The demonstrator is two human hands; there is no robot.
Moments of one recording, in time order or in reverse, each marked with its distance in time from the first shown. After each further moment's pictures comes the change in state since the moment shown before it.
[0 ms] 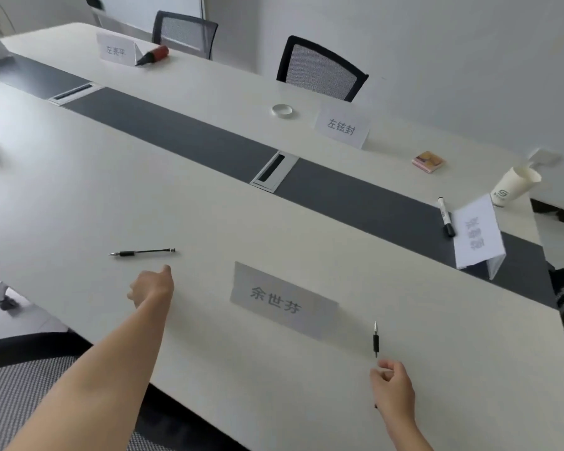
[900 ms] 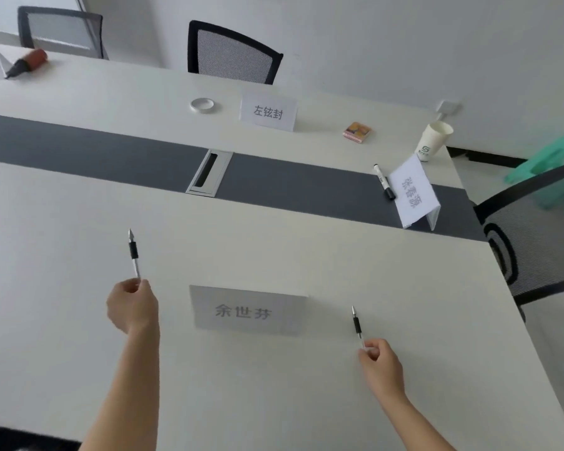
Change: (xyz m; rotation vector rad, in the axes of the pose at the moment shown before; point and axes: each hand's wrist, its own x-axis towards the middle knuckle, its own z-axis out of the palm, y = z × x) left_hand -0.060 0.046 0.015 -0.328 0.021 0.299; right_hand -0.001 0.005 -0.003 0.051 0.069 0.018
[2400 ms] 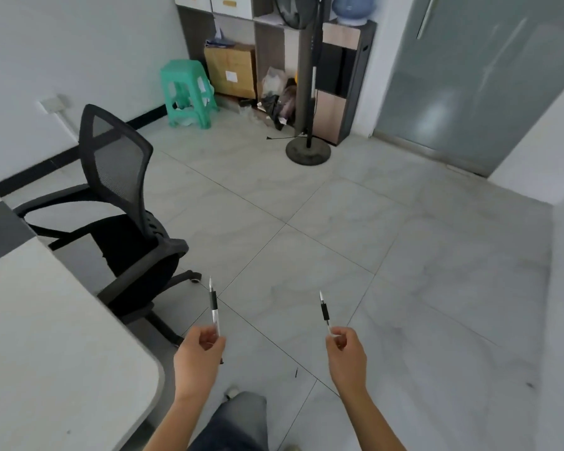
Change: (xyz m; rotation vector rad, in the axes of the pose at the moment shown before) left_hand -0.712 -0.121 0.108 0.436 -1.420 0.722; right_hand -0.147 0.415 -0.388 0.608 0.786 0.501
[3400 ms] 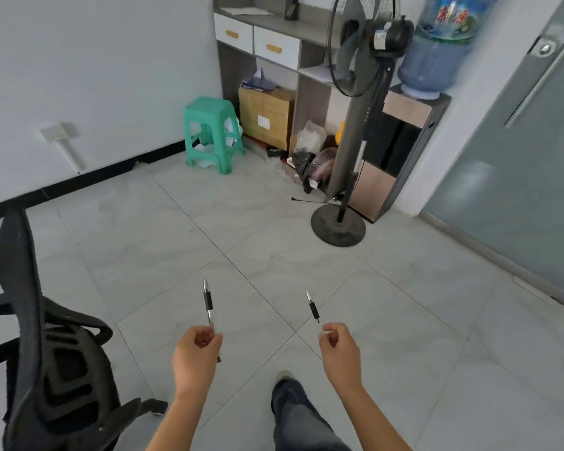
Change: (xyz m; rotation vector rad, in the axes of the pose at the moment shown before) left_hand 0.478 0.247 0.138 -0.214 0.198 -0.099; right_hand 0.479 -0.308 0.153 -0.145 -0.182 -0.207
